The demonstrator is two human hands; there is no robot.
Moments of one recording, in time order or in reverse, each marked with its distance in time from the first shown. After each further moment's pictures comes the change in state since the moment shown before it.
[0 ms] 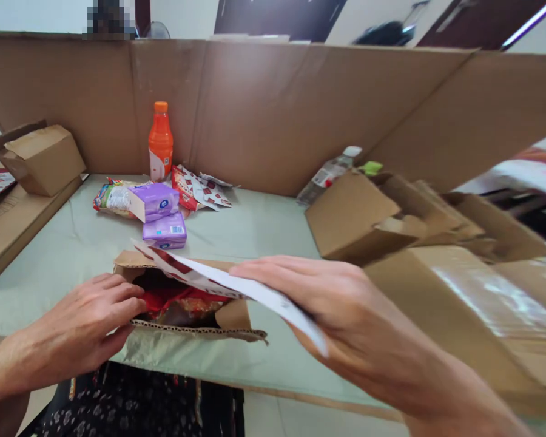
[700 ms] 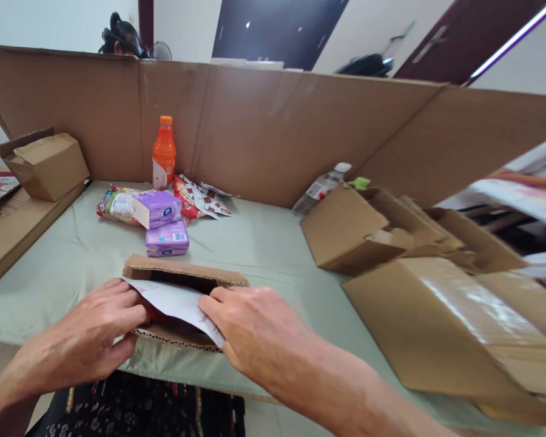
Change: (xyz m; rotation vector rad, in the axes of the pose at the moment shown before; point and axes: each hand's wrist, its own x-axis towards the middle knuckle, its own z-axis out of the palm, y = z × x) left_hand -0.003 0.000 0.008 -0.083 0.055 -0.025; right_hand 0.027 -0.030 0.048 -0.321 -0.373 0.018
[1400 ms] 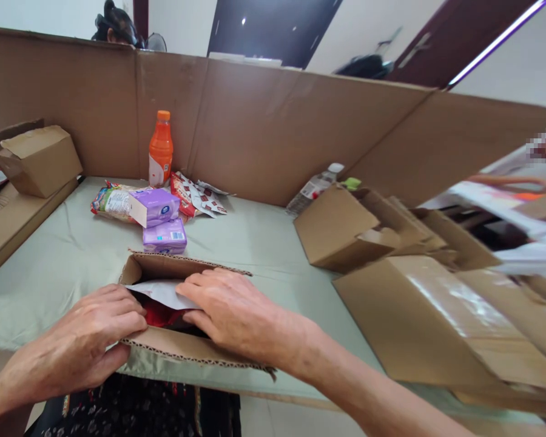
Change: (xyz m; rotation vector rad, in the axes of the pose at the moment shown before) left_hand -0.006 -0.009 0.005 -0.125 0.096 0.081; right_hand 0.037 0.001 0.008 0.132 -0.190 0.061
